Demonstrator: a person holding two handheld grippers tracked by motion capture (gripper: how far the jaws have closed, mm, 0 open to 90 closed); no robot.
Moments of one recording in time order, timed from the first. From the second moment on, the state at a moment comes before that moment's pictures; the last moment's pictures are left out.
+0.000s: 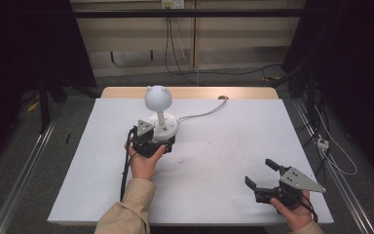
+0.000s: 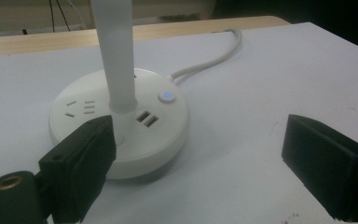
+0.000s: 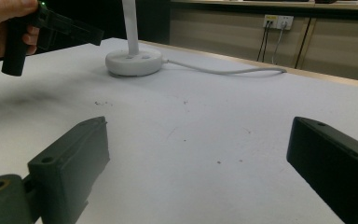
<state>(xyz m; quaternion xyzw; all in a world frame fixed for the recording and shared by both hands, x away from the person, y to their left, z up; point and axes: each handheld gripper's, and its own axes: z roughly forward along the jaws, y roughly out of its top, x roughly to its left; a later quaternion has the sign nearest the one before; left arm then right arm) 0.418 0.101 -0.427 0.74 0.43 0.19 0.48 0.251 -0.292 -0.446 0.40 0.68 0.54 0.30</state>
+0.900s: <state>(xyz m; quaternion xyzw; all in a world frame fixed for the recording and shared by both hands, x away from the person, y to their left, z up) 0.404 0.117 -0.428 0.74 0.42 0.18 0.49 0.251 -0.291 -0.447 0.39 0.68 0.54 0.30</state>
